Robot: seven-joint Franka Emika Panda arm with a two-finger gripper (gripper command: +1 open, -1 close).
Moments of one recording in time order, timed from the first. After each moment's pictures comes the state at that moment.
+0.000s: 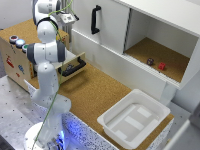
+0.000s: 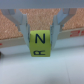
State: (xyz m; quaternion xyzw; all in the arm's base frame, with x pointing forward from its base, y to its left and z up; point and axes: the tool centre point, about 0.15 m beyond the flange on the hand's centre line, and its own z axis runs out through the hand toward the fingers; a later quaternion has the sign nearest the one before) arm 0.337 0.339 0.465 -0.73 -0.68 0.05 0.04
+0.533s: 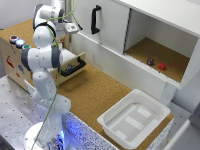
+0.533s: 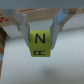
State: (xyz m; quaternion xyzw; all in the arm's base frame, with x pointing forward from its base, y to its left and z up) arm 0.306 0.312 0.411 -0.73 -0.68 0.05 0.03
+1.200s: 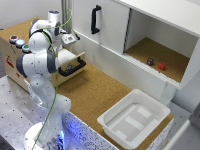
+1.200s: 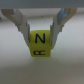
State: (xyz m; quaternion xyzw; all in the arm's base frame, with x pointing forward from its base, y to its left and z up) arm 0.299 0.298 0.350 -0.73 -0.68 0.02 0.00
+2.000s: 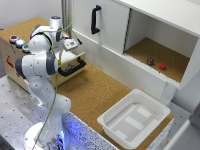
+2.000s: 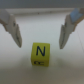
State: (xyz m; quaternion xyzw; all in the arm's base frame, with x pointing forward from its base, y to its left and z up) arm 0.302 0.288 0.370 -0.74 -0.68 -0.01 -0.01
